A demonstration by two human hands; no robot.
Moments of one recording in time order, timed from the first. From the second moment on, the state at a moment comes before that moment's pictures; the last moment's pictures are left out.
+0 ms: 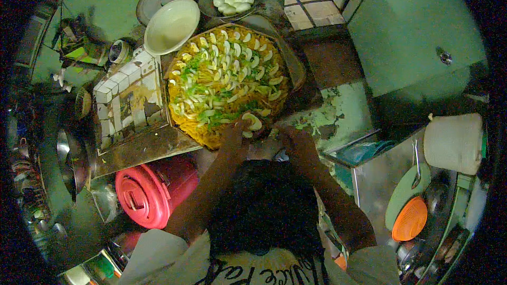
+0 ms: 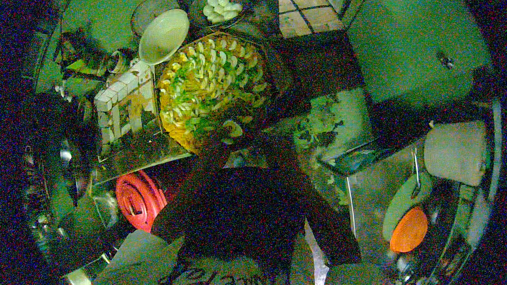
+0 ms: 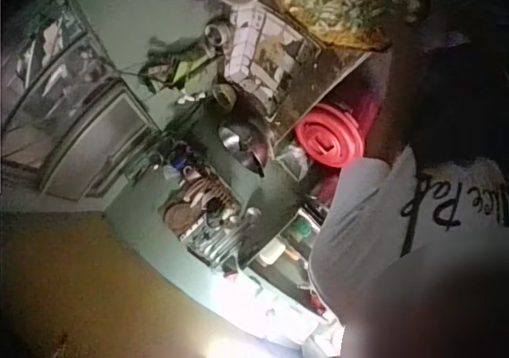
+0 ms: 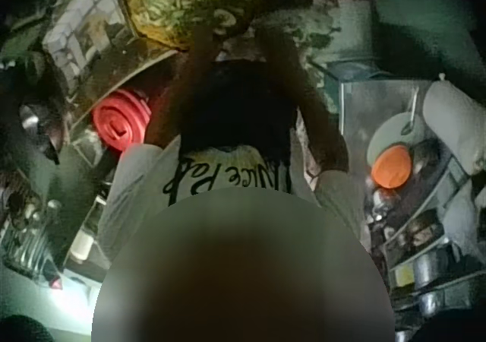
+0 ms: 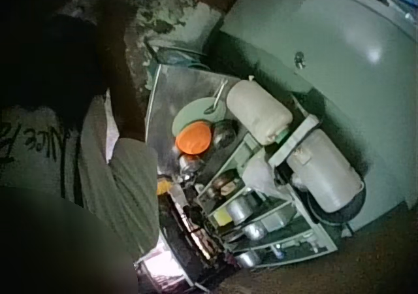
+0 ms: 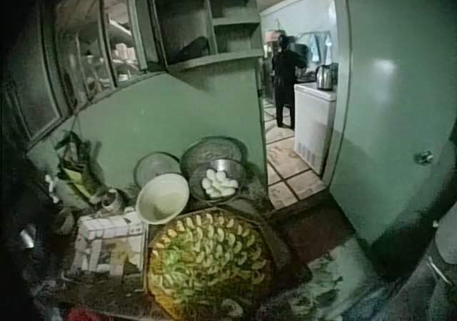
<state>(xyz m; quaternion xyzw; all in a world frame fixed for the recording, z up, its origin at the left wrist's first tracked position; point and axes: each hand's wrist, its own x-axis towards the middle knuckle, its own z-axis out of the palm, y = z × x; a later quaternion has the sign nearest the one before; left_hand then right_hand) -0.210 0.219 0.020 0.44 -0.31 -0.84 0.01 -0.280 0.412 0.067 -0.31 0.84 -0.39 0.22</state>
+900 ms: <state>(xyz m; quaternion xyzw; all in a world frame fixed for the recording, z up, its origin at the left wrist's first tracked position) -0.158 0.197 0.024 0.25 -0.78 -0.58 0.04 -0.209 0.393 0.081 -0.14 0.77 -0.54 0.31</state>
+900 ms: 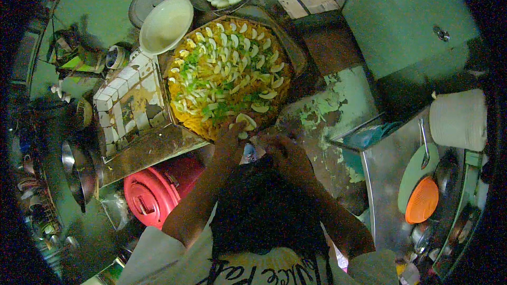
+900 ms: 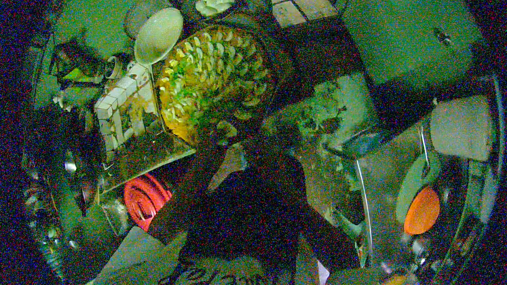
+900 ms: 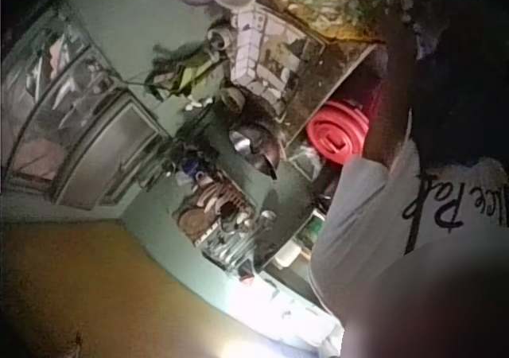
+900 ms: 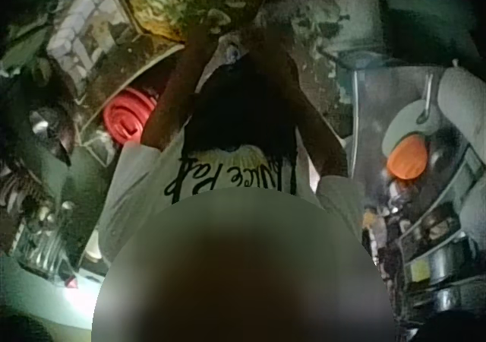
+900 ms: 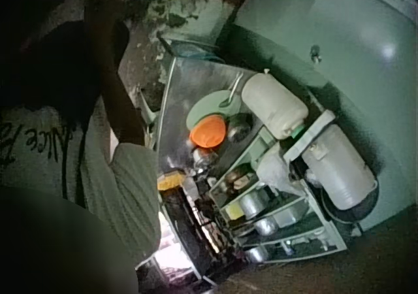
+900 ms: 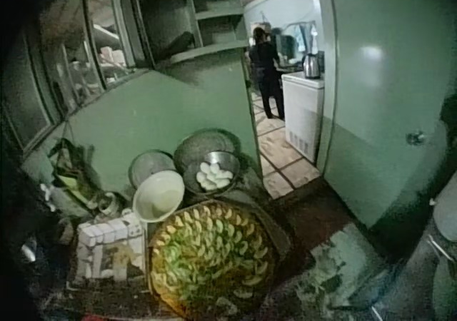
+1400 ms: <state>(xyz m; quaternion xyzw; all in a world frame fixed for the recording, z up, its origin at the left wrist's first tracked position) -0.158 0.160 0.029 0.36 -0.39 -0.85 -0.01 -0.182 0.350 0.083 0.01 0.68 -0.63 0.38</state>
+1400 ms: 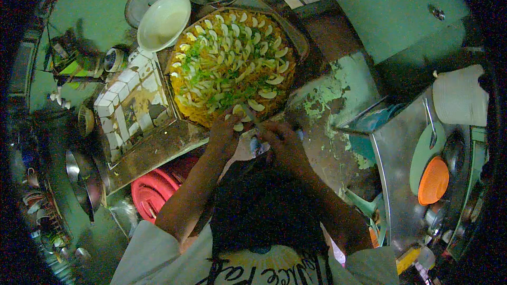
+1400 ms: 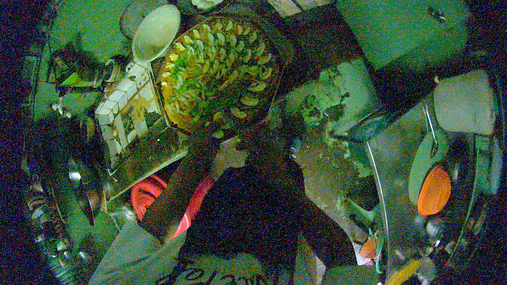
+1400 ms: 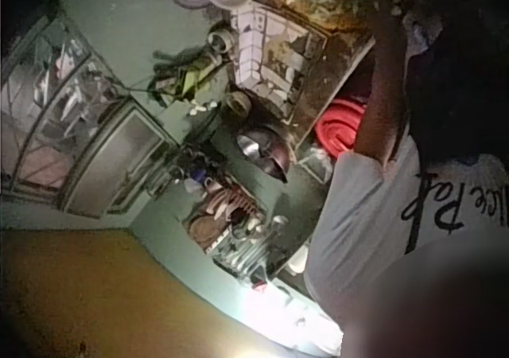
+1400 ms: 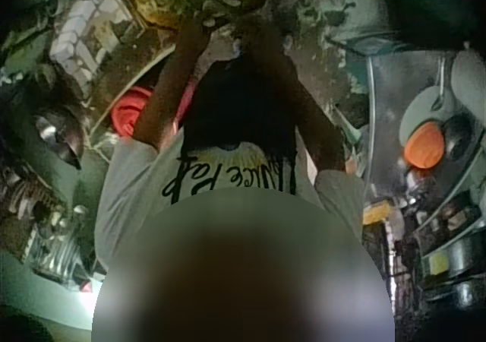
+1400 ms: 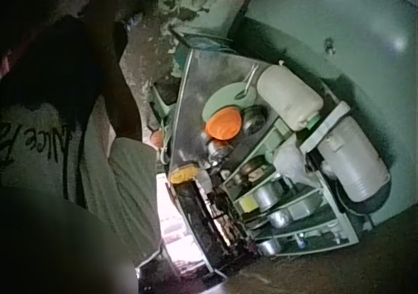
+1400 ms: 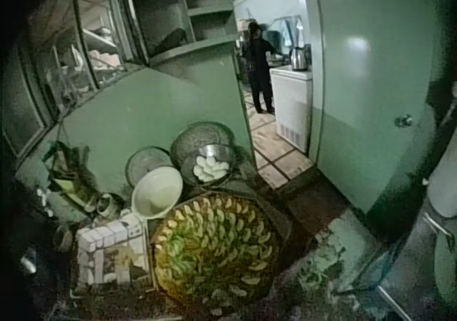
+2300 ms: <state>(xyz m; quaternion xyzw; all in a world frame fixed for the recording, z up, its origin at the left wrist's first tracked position) -0.117 0.094 0.044 0.35 -0.54 -0.76 -0.08 -0.107 0.297 0.029 -0.08 0.75 -0.61 0.24</state>
